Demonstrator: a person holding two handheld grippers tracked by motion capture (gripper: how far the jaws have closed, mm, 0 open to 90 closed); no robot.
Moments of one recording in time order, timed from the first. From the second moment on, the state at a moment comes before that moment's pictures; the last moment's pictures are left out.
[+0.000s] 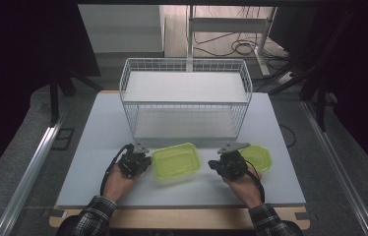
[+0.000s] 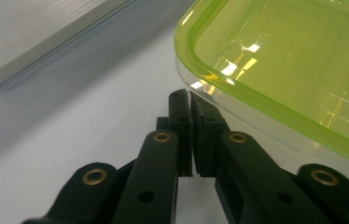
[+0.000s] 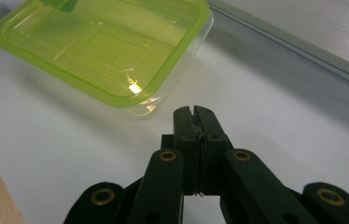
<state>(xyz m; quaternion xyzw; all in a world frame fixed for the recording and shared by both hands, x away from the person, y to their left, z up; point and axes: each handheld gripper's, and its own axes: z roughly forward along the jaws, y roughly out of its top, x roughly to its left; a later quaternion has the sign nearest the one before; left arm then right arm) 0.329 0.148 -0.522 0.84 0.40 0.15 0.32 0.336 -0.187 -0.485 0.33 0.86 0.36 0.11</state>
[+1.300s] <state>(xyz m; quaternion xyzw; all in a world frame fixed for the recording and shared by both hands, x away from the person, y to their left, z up) 0.256 0.178 -0.520 0.82 0.39 0.22 0.35 0.319 -0.195 -0.493 0.33 0.85 0.39 0.12</state>
